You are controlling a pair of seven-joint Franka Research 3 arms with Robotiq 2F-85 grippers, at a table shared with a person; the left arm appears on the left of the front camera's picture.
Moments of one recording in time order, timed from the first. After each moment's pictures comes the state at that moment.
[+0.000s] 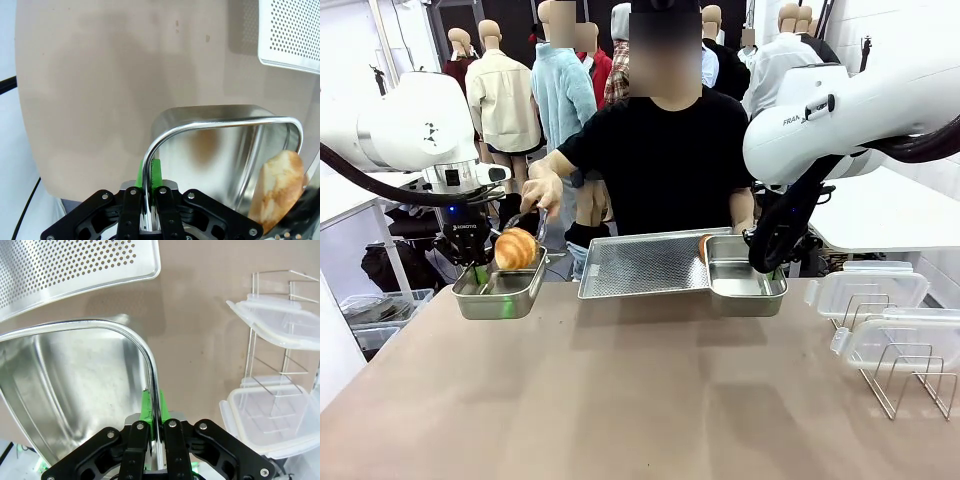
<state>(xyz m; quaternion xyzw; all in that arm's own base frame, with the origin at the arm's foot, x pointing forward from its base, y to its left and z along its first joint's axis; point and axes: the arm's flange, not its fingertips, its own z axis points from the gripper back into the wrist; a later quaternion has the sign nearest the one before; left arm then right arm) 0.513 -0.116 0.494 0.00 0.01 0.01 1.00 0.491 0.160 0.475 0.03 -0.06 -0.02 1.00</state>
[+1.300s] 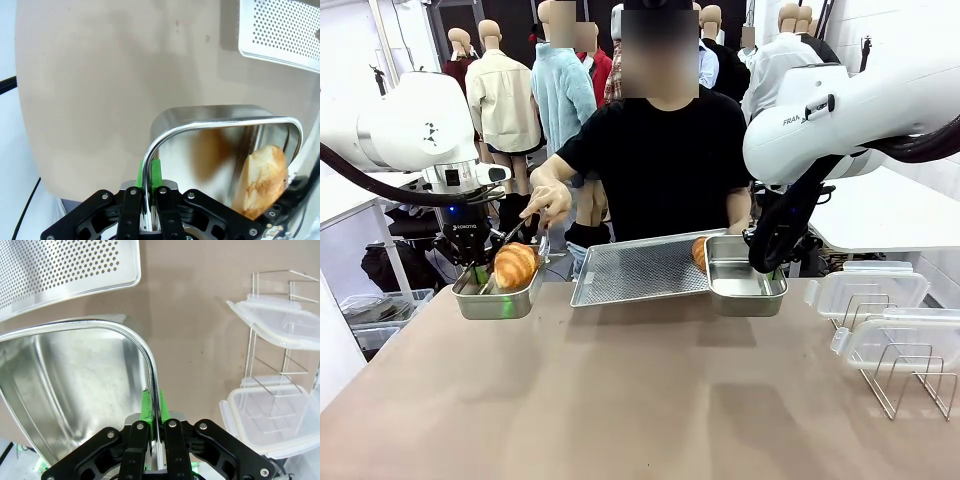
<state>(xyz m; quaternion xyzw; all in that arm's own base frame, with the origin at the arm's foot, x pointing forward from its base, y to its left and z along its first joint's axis) 0.513 -0.116 0.494 0.00 0.01 0.01 1.00 0.491 0.160 0.475 0.03 -0.06 -0.02 1.00</state>
